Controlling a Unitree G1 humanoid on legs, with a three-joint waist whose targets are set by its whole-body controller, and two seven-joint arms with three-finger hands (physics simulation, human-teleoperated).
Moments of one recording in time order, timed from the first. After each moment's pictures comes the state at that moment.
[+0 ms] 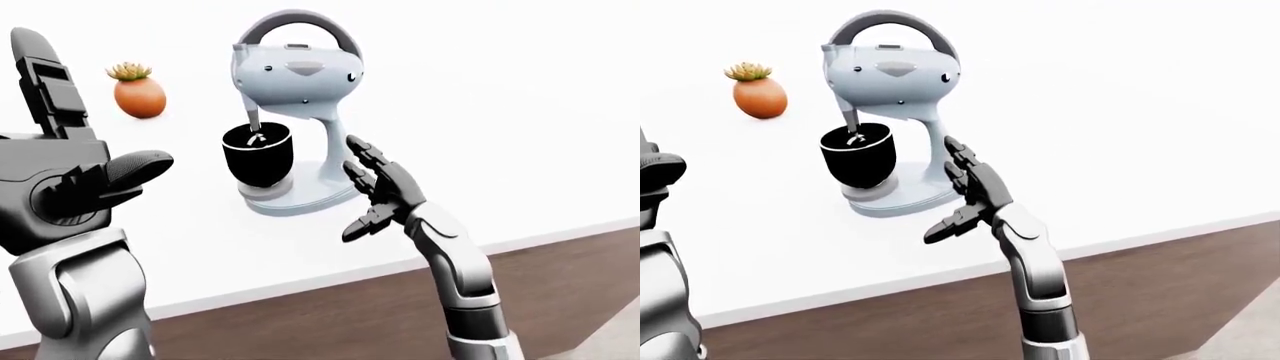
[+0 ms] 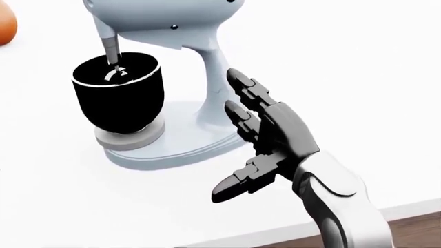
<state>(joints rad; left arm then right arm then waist) -0.31 0.24 0.31 -0.76 -0.65 0.17 0.41 -0.45 -0.07 -0.02 -0.04 0.15 0.52 0.39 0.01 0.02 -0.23</state>
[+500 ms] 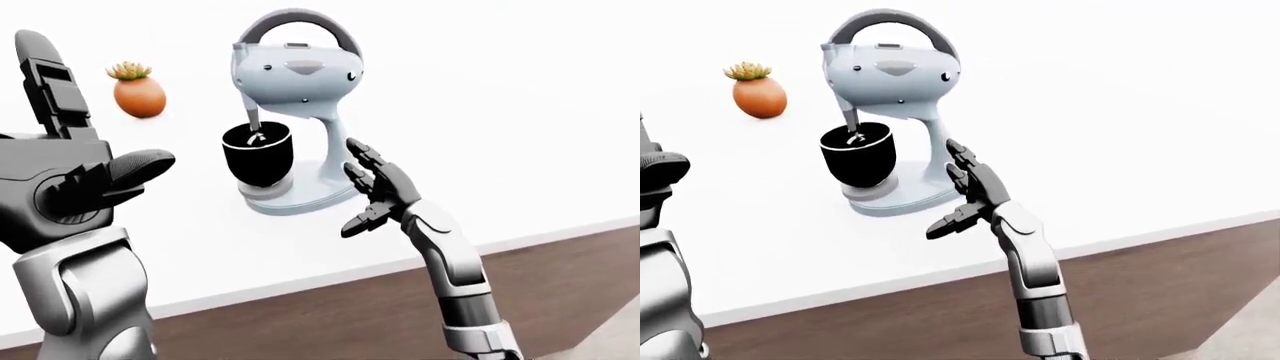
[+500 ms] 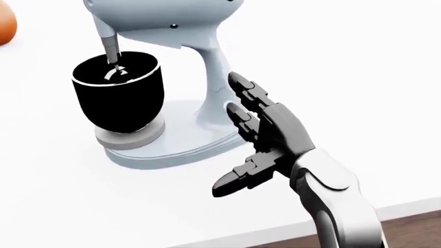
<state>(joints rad) -0.31 0.23 0.31 -0.75 -0.65 0.16 0.41 -0.49 -0.07 -0.03 0.12 0.13 0.44 0.40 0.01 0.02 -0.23</state>
